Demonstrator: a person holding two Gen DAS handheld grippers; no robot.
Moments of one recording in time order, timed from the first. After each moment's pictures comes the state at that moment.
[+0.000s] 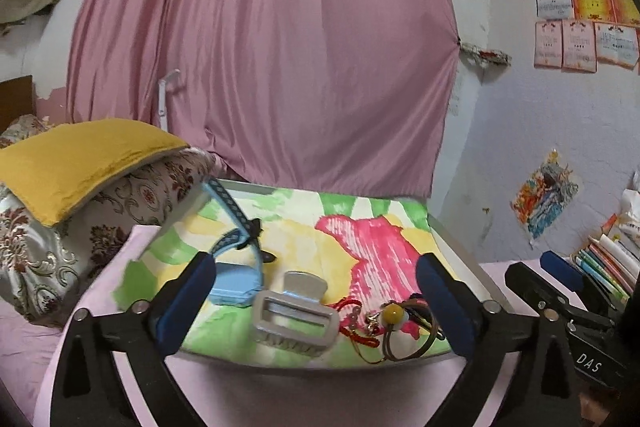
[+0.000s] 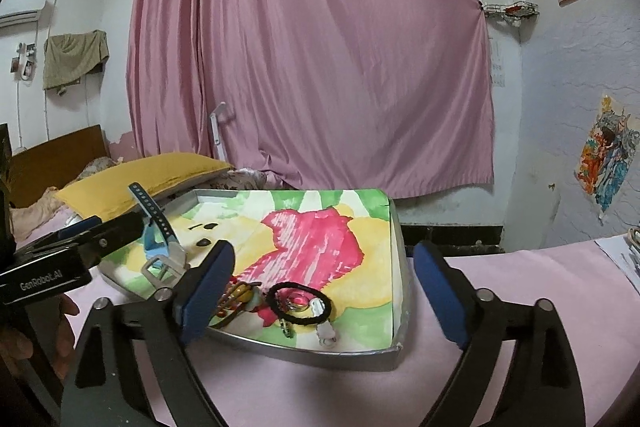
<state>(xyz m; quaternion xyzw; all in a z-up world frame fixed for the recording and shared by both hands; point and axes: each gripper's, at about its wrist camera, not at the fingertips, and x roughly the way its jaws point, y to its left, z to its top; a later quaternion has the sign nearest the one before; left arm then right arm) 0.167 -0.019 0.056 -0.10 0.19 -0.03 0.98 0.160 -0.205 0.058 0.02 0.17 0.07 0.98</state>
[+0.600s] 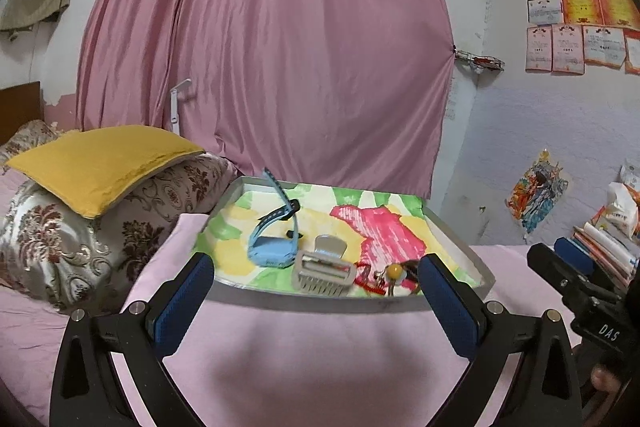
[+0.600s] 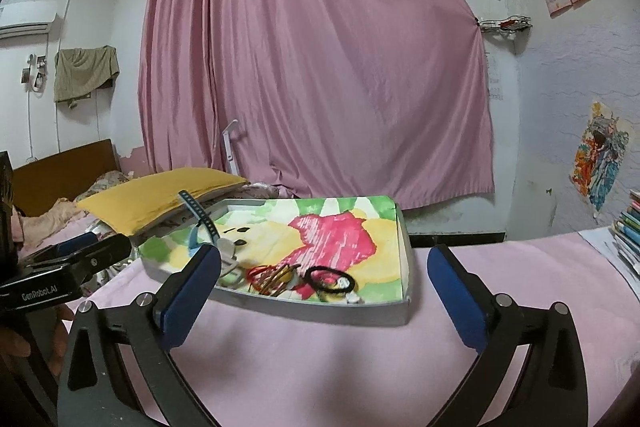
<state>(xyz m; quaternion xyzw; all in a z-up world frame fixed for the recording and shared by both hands) 0.088 0.008 0.063 -0.09 0.18 -0.03 0.98 0.081 -0.200 0.069 0.03 0.14 0.07 0.99</state>
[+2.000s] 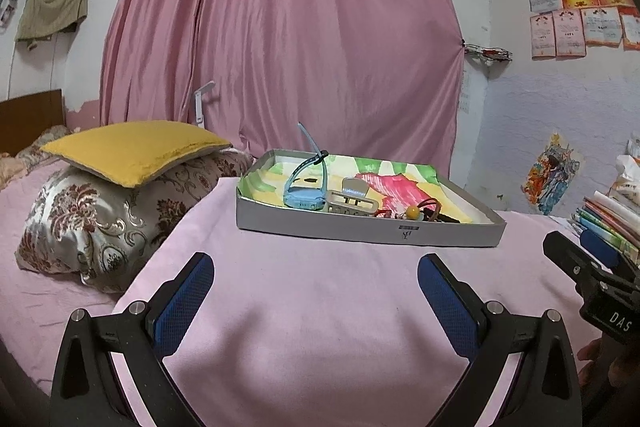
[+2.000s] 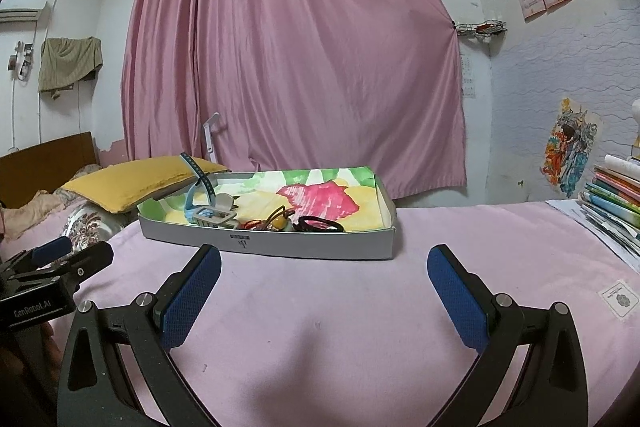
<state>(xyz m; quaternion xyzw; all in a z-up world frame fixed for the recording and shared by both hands) 0.022 0.008 0.019 -0.08 0.18 0.01 0.98 0.029 -0.193 0.036 0.01 0.14 0.02 0.99</state>
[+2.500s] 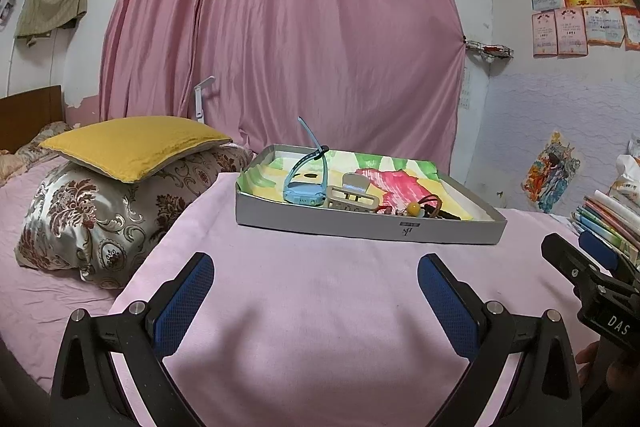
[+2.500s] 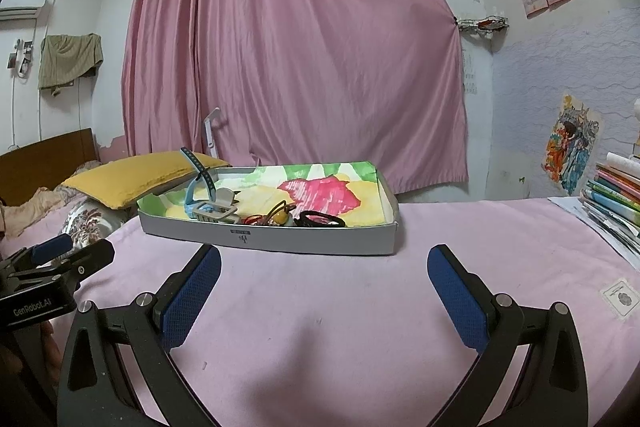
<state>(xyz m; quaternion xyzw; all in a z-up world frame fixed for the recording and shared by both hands) 0.024 0.008 0.018 -0.08 0.18 0.01 0.98 0.029 -0.194 0.036 0.01 0.15 0.02 0.99</state>
